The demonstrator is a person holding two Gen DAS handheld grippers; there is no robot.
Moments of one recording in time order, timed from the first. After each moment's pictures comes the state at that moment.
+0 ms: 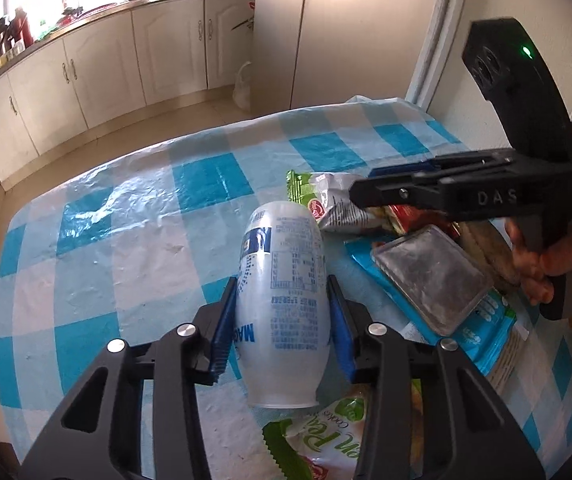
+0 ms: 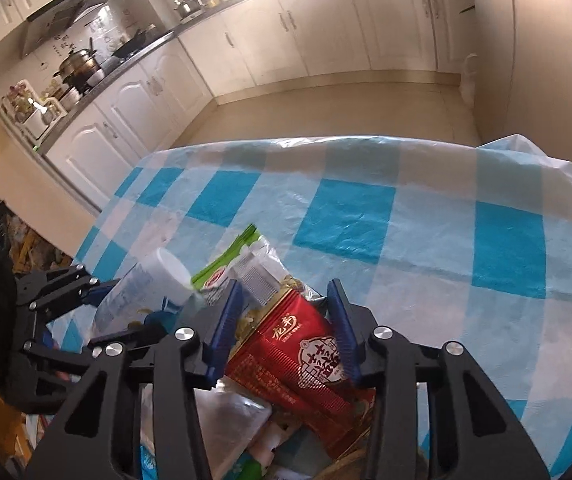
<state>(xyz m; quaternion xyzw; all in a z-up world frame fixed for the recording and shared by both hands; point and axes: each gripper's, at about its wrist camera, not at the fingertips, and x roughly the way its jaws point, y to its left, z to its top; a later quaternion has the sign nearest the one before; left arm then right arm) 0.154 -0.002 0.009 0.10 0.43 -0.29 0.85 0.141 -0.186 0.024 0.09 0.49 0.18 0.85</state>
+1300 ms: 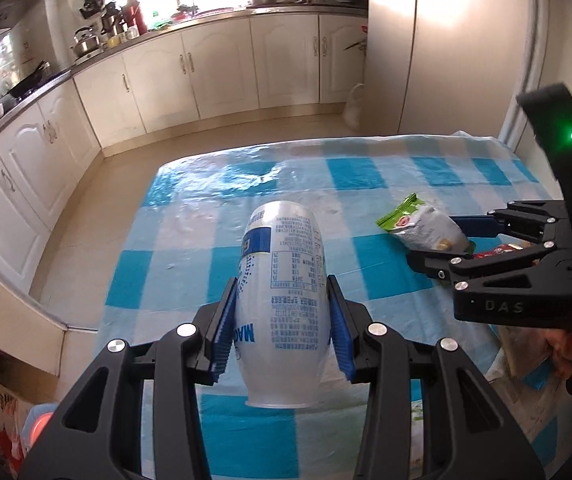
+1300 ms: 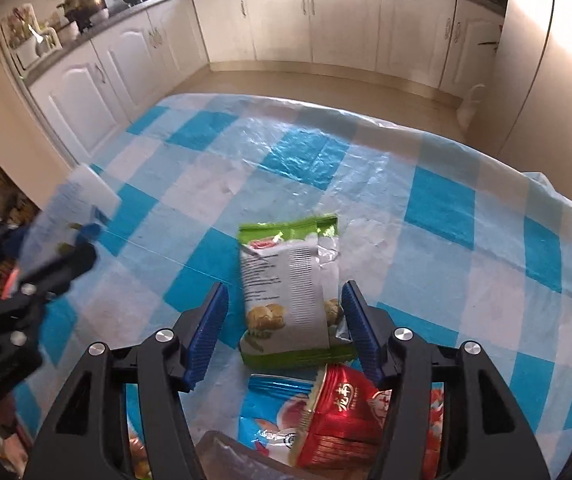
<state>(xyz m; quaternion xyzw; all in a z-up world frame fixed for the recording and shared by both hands) 0.113 0.074 0.039 0.08 0.40 -0.10 0.91 0.119 -0.079 0.024 -0.03 0.51 0.13 0.85</state>
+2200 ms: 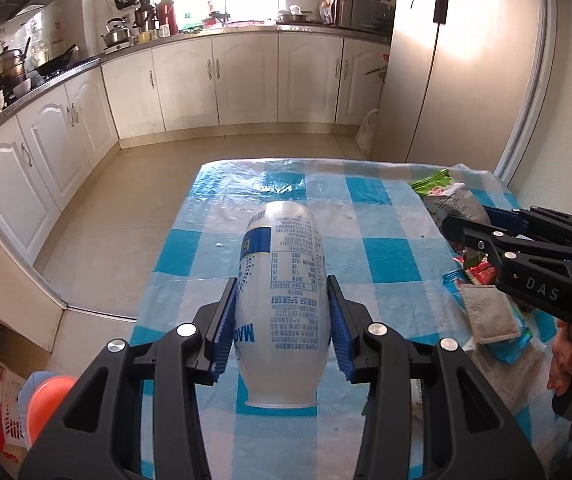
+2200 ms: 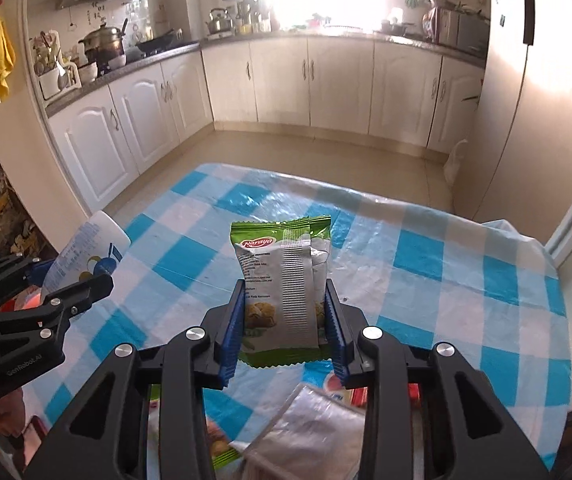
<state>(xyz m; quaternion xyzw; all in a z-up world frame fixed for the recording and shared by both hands) 0.065 0.112 0.071 0.03 0.38 -0.08 0.92 0.061 -0.063 0.093 -0.02 0.40 0.12 0.91</state>
